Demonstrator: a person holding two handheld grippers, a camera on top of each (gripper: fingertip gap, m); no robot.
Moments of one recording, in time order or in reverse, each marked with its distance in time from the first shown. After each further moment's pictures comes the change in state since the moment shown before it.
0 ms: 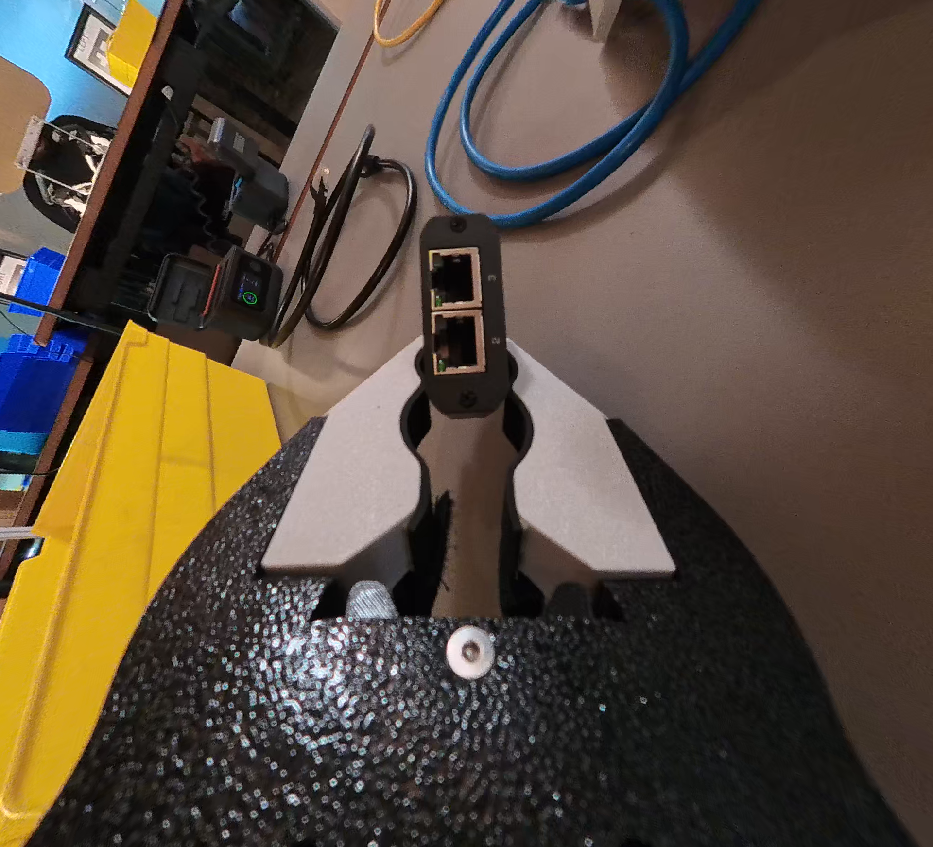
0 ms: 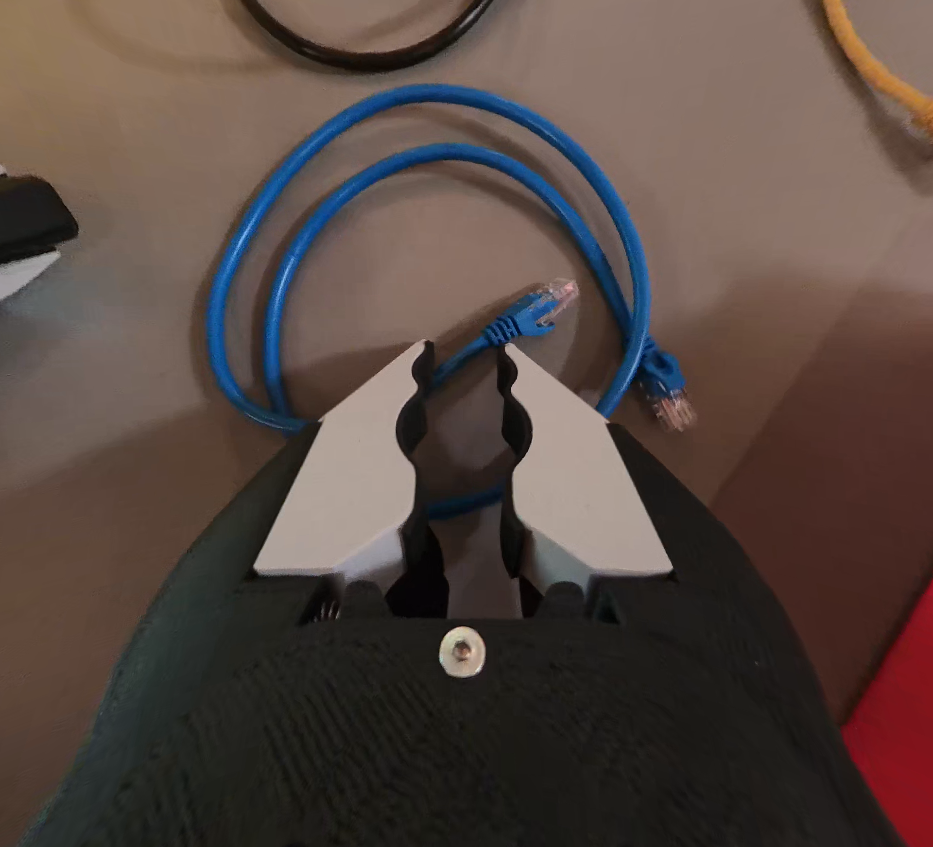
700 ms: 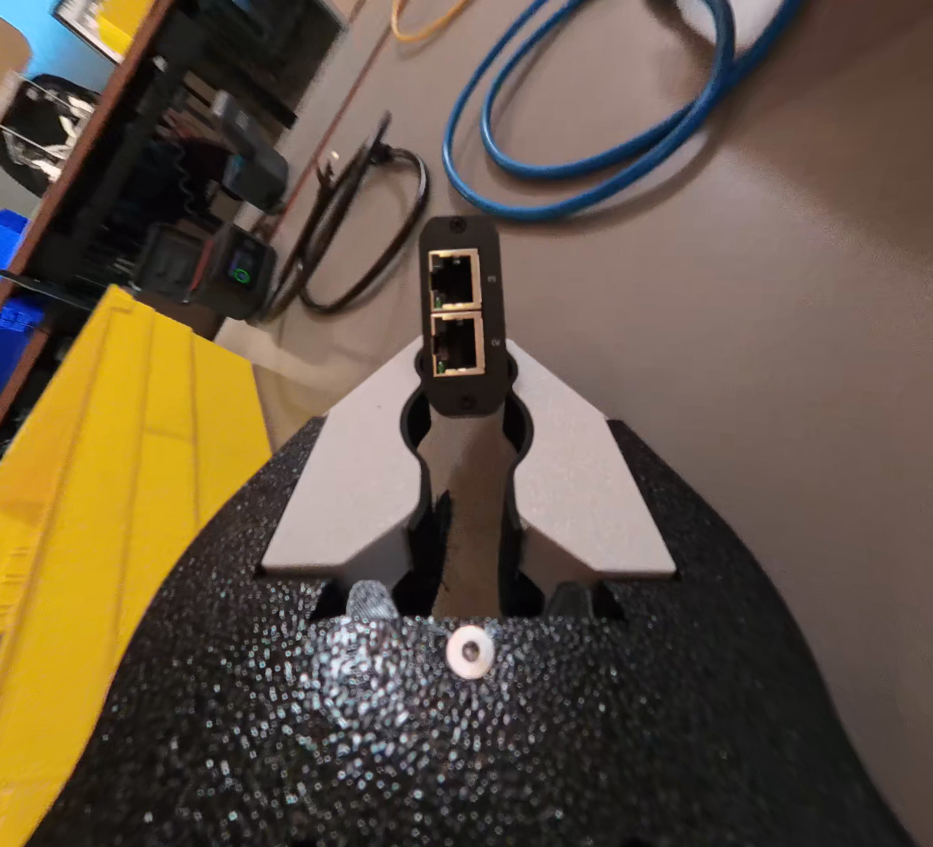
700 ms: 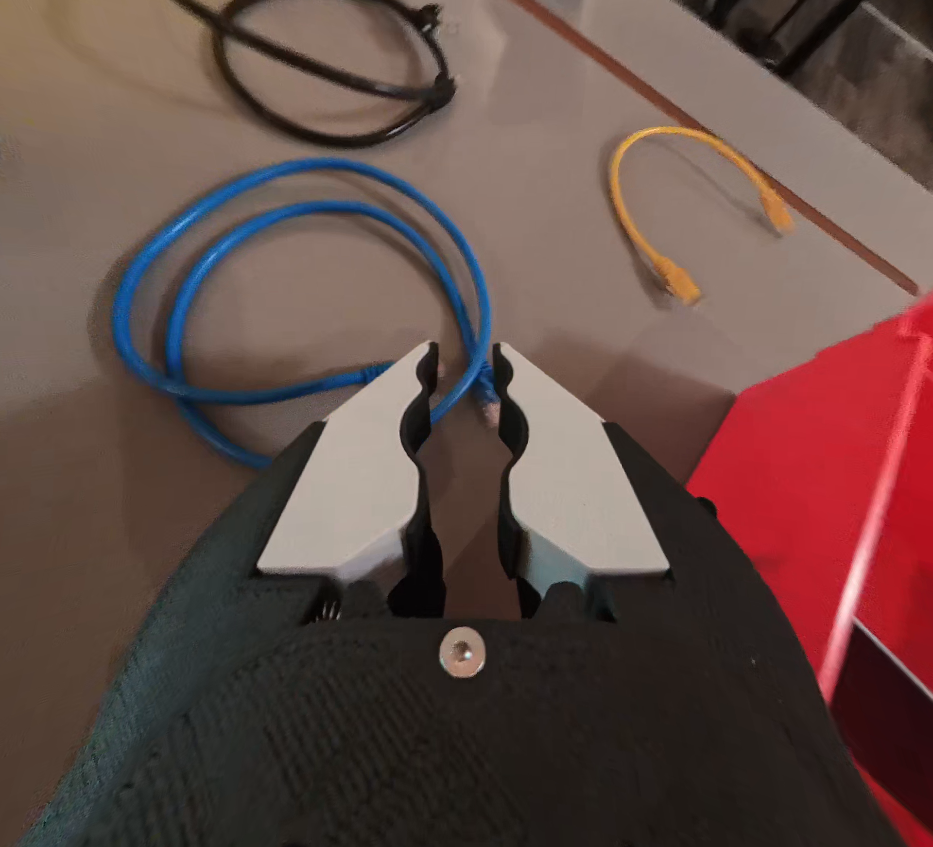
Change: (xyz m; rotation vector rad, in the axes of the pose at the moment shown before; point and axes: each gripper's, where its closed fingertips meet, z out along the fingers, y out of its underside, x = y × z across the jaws) left arm -0.006 0.005 -0.004 0.015 0.011 -0.098; right arm 0.047 -0.028 -0.049 0.201 0.137 -0.250
